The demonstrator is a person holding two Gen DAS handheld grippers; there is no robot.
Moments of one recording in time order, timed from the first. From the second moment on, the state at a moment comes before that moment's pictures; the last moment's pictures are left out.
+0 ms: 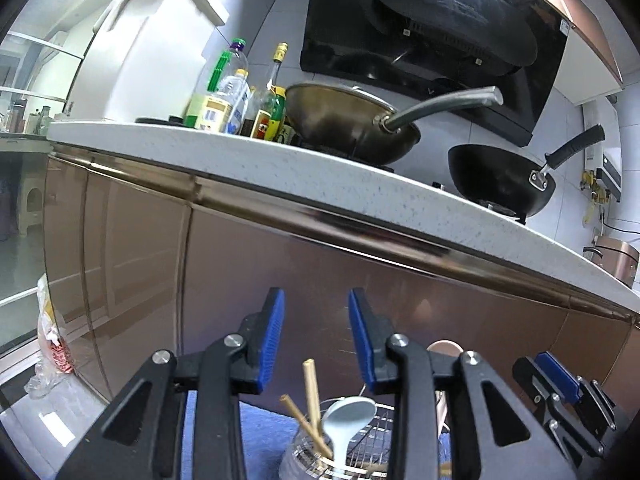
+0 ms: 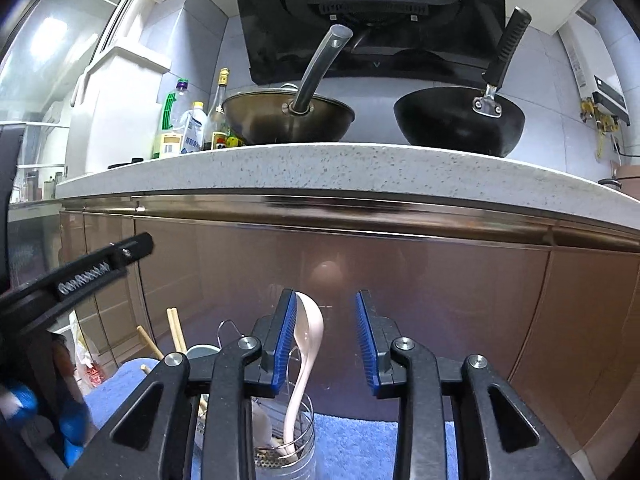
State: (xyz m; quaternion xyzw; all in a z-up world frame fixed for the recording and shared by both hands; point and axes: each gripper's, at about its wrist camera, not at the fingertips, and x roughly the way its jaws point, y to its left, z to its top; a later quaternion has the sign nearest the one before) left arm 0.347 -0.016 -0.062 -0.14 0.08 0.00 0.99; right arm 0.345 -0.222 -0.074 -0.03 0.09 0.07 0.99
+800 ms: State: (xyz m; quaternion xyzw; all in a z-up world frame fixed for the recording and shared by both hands) left arm 0.190 -0.006 -0.044 -0.02 0.17 0.02 0.98; right arm 0.206 -0.231 -0.057 -0.03 0.14 0.06 0.99
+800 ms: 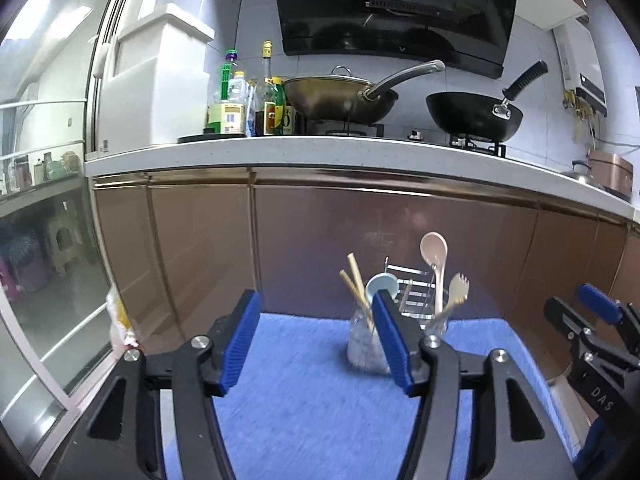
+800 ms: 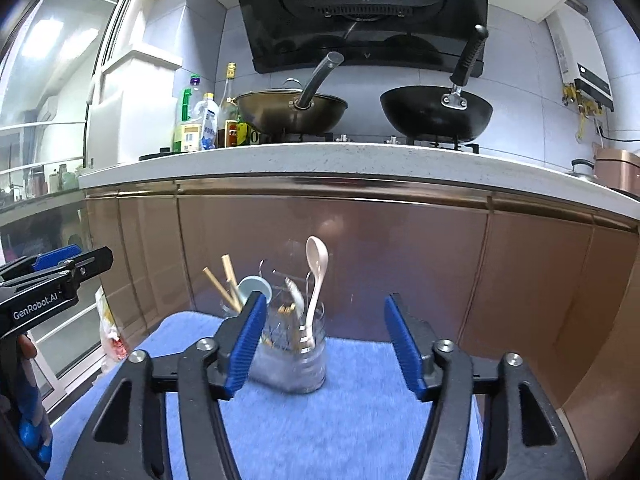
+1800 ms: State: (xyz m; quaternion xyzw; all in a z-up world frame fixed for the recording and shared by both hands) left arm 0.095 0.032 -0.018 0.00 0.13 0.07 0.99; right arm 0.106 -0.248 -0.039 -0.04 0.13 0.00 0.99
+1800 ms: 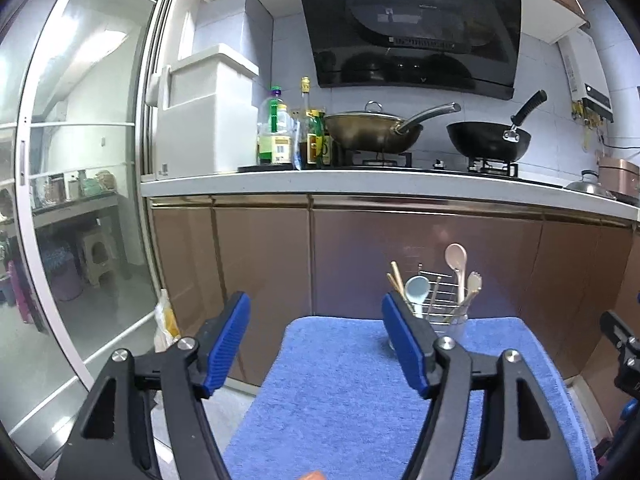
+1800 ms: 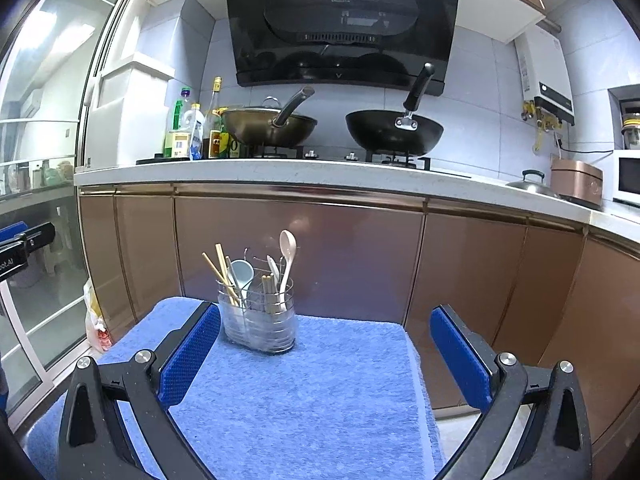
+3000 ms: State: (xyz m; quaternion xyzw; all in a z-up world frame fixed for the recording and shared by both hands) left arm 0.073 0.062 -0.004 -0.01 0.10 0.13 0.99; right arm 0.081 -0.264 -0.008 -0.04 0.11 -0.06 0.99
